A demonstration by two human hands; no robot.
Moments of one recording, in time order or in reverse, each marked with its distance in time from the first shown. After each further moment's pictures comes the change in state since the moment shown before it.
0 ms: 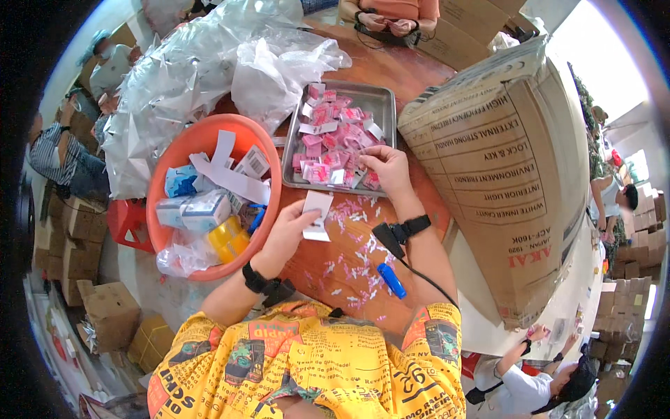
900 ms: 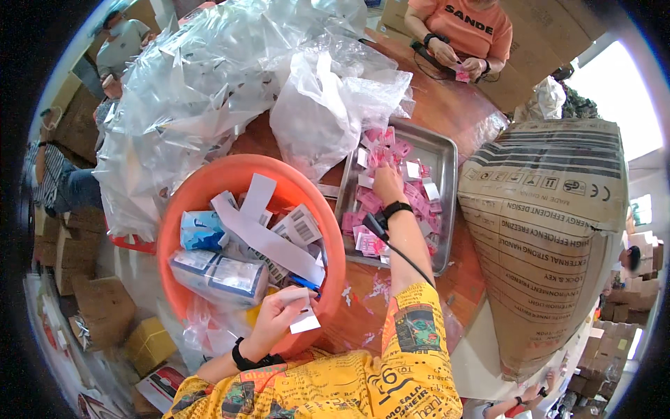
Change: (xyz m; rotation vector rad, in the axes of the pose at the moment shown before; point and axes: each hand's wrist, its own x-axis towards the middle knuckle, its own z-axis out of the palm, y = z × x) left_hand -0.021 0.066 -0.127 0.020 0.117 0.000; right_hand 0.237 0.170 0.097 -1.453 -0.151 -0.033
